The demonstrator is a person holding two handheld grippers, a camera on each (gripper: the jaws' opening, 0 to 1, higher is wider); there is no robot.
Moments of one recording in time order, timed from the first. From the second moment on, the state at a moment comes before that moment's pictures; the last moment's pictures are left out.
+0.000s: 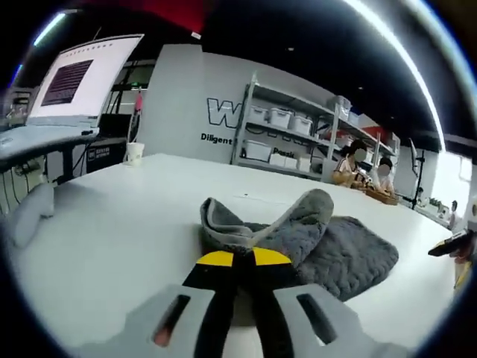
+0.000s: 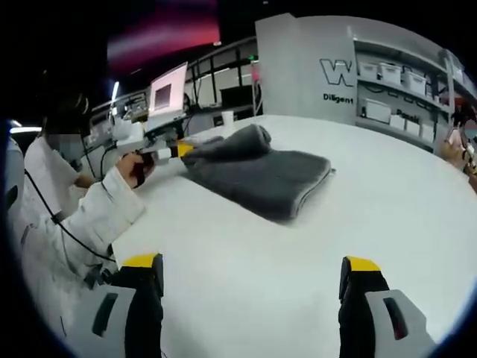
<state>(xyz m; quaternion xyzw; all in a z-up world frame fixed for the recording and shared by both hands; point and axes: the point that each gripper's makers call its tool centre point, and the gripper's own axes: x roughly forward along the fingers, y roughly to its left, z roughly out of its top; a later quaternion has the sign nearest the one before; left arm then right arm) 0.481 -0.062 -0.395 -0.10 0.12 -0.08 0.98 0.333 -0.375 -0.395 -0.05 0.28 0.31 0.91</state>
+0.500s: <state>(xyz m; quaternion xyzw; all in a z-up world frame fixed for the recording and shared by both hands) 0.475 -0.048 -0.416 -0.12 0.16 -0.05 0.98 0.331 -0.376 -0.399 -0.04 0.28 0.31 0.91</state>
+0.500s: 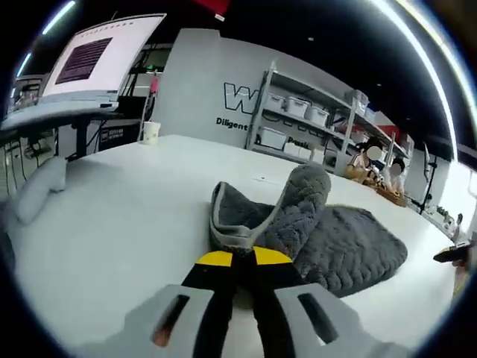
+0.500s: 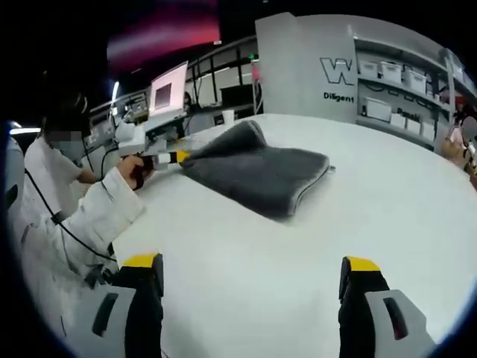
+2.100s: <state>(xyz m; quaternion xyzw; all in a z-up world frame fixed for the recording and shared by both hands) 0.447 -0.032 -0.373 -0.16 0.15 -0.08 0.97 0.330 -0.364 -0.397 -0.05 0.28 0.33 0.90</state>
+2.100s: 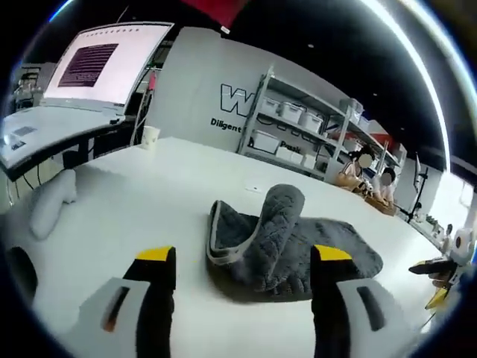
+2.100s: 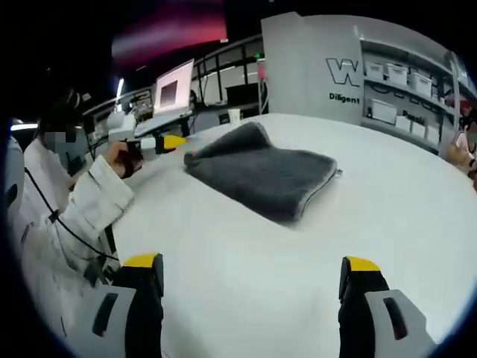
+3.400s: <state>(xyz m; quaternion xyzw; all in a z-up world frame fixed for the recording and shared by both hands) 0.391 -0.082 -0.373 -0.15 0.23 -0.22 0.93 0.341 -0.364 -0.402 -0.03 0.27 0.33 0.90</state>
